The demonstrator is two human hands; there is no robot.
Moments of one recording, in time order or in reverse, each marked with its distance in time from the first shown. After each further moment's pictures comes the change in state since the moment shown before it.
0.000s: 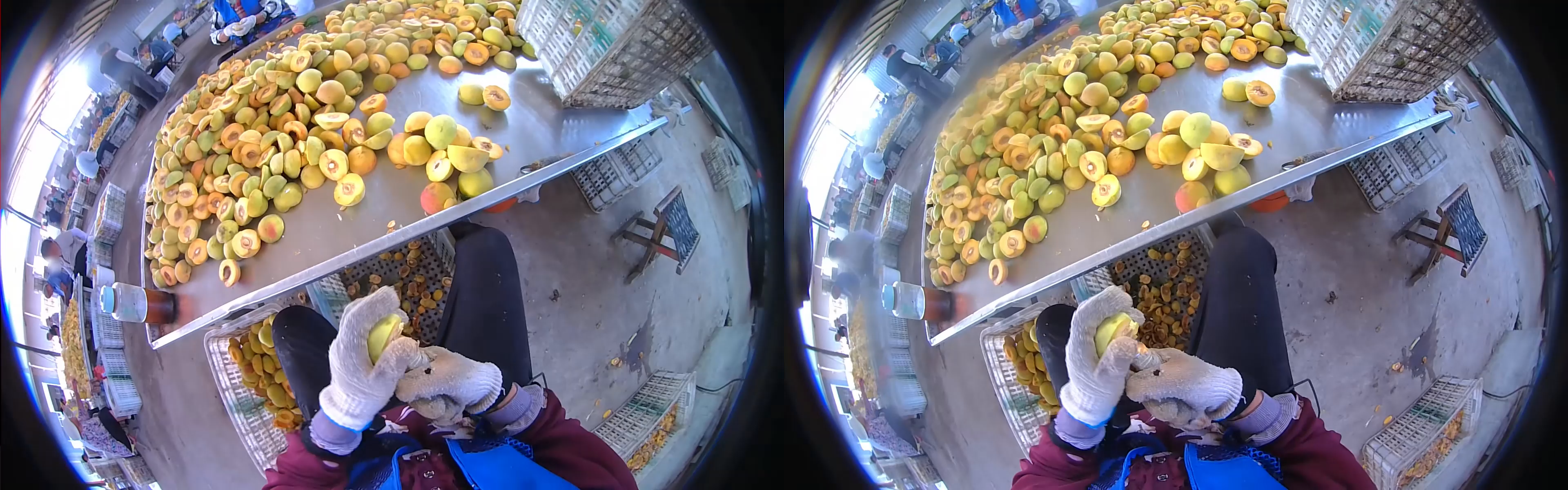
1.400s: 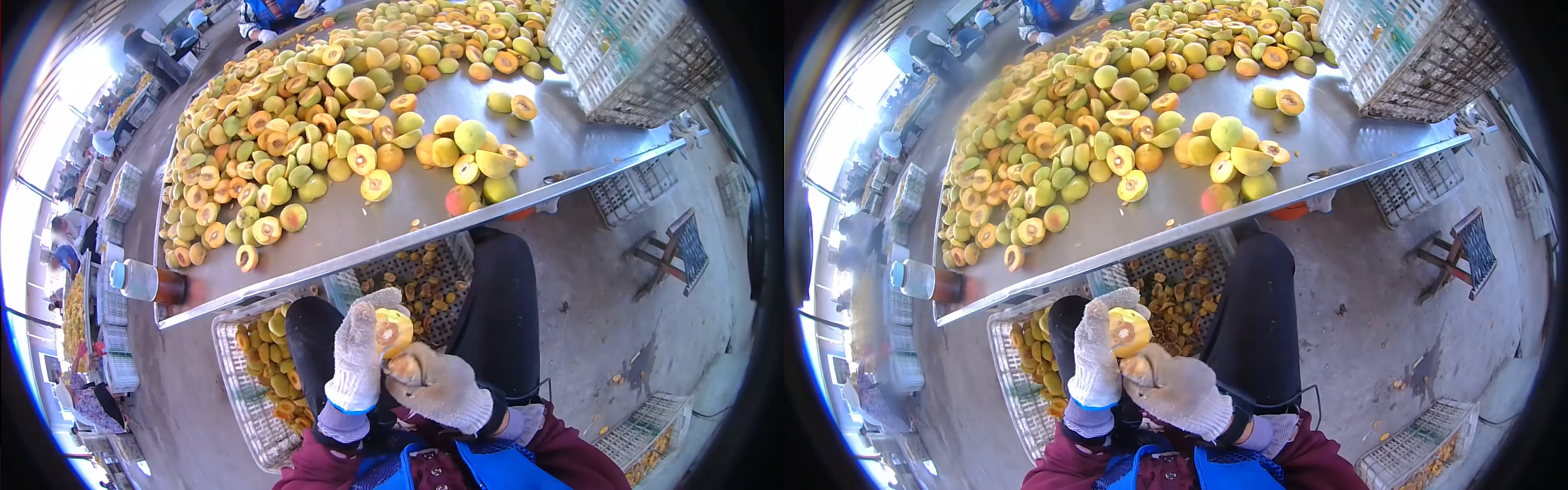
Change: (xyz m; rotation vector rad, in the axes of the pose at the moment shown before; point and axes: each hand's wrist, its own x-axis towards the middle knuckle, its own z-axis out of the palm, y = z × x) left_hand -0.010 -0.018 -0.015 -0.538 0.065 -0.522; right_hand 0.031 0.036 0.024 -1.054 0.654 -0.683
